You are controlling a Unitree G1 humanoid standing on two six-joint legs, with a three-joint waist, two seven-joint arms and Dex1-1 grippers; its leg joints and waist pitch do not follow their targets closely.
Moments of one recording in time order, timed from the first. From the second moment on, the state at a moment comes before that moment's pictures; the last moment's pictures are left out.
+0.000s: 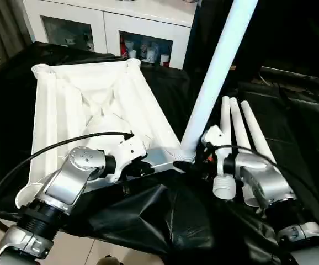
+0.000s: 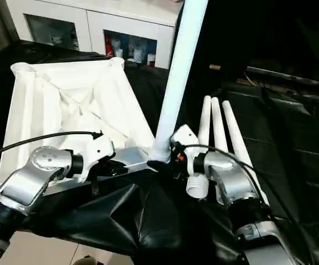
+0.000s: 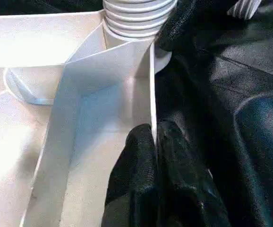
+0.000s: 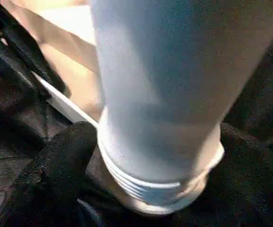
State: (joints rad) left arm -0.45 0.47 -0.34 0.18 0.00 0.37 -1.01; right arm -0.51 -0.29 0.15 0.58 0.11 0.14 0.95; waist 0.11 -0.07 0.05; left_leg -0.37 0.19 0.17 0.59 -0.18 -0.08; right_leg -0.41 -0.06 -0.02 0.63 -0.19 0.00
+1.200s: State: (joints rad) left arm -0.45 0.47 -0.33 0.18 0.00 0.37 -1.02; right arm -0.50 -0.28 0.12 0.56 0.18 0.16 0.96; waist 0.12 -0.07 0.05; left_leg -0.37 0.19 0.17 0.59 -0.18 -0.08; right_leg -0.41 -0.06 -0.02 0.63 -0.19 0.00
